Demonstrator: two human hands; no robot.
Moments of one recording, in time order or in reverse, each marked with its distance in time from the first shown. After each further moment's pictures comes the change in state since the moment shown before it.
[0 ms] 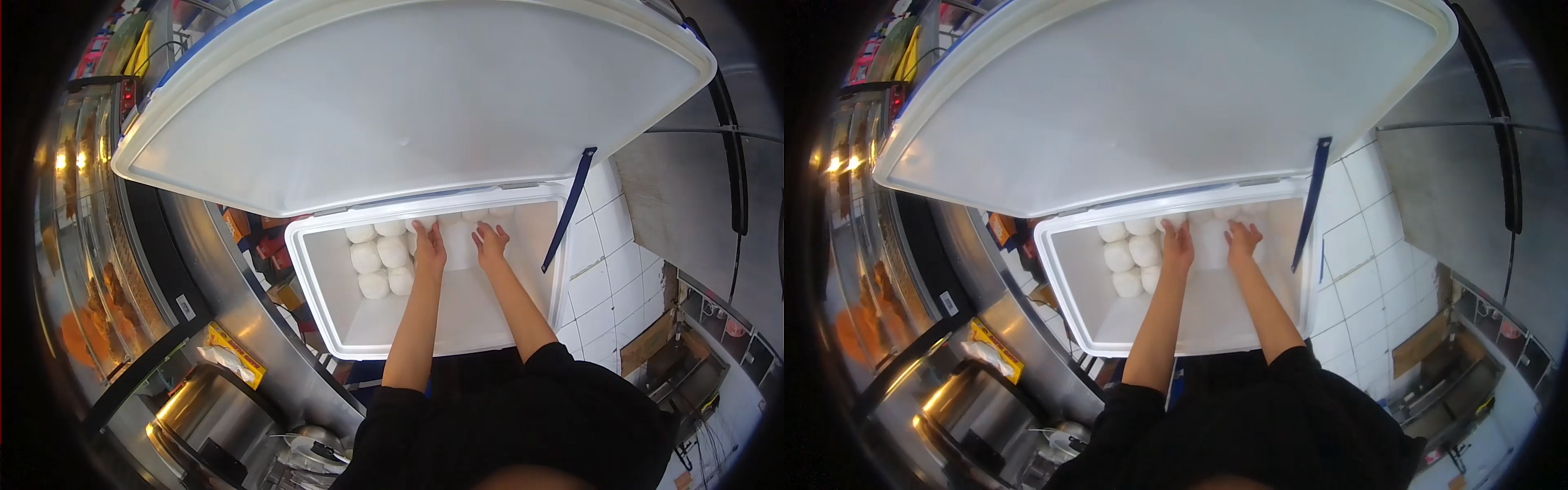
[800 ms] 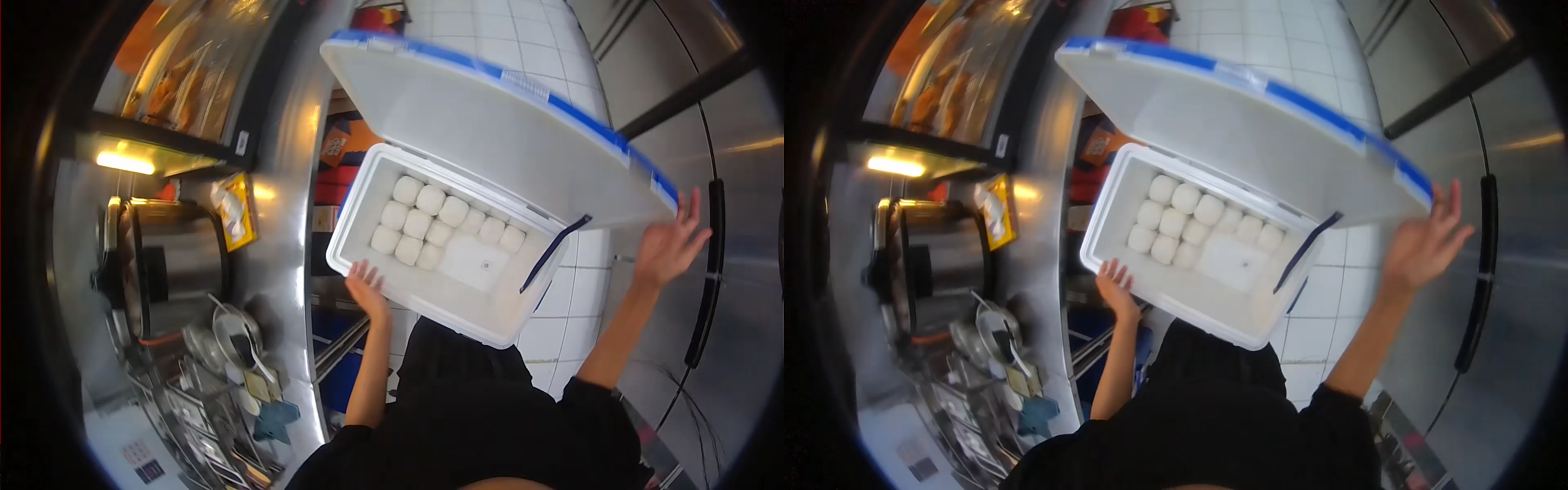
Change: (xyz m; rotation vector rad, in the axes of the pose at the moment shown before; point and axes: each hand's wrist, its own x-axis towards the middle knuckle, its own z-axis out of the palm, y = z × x) left_hand -0.236 0.047 -0.100 0.195 0.344 0.905; right_hand -0.276 -0.389 0.050 0.106 -0.891 -0.894
